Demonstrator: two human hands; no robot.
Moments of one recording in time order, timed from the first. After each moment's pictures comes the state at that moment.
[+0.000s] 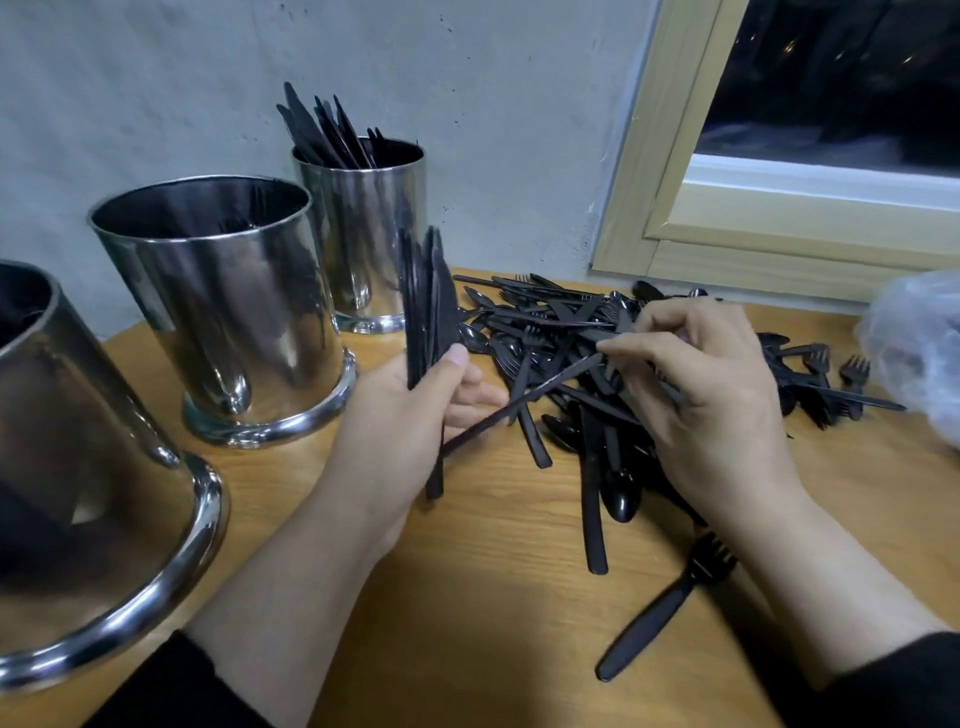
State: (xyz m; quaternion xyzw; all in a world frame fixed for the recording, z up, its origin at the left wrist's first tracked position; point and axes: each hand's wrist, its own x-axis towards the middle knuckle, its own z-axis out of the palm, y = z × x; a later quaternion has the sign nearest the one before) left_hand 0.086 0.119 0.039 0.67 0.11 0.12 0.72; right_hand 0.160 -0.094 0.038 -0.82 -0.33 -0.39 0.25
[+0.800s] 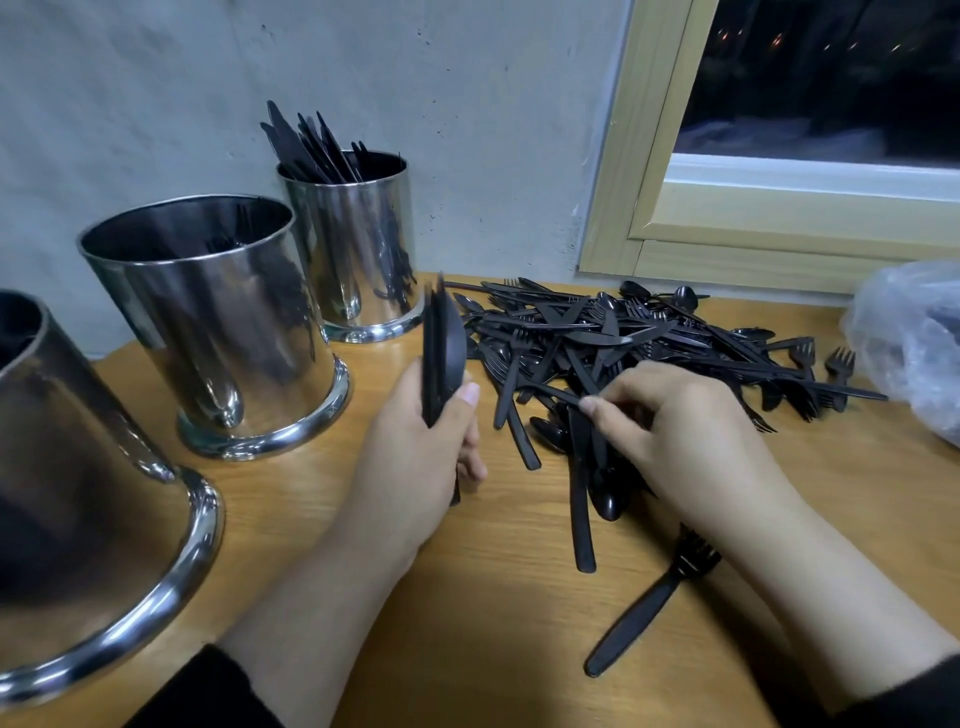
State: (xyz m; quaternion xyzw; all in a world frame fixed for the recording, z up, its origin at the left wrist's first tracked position) left_hand 0.086 0.108 0.019 0.76 0.06 0.15 0.64; right_hand 0.139 -0.099 0.043 -0.93 -0.22 -0.15 0.26
